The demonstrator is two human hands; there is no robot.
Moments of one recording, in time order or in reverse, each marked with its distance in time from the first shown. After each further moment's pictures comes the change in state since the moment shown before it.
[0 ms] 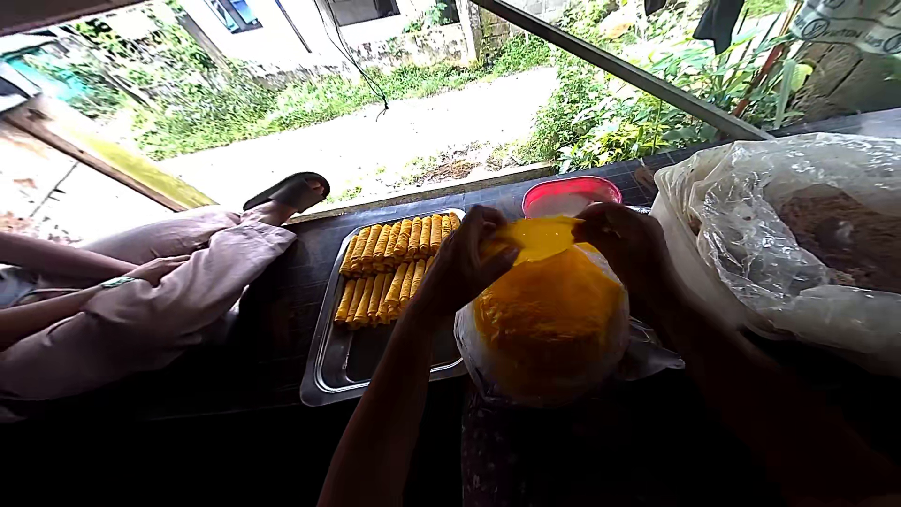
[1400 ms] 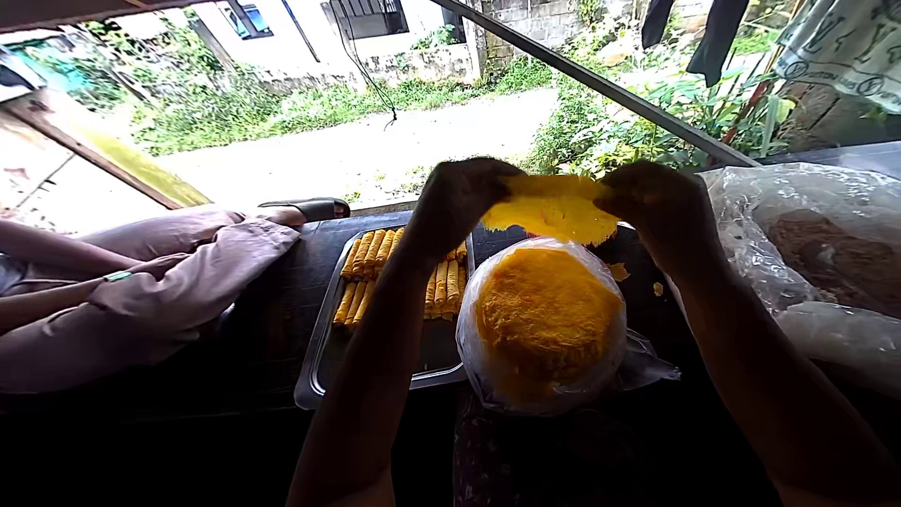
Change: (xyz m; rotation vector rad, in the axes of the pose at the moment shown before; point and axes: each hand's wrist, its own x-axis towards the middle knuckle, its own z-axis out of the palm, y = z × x) left_hand 0.054 0.021 -0.041 -0.160 0.078 0.095; right_hand 0.038 -0.033 -0.033 0.064 0.065 0.031
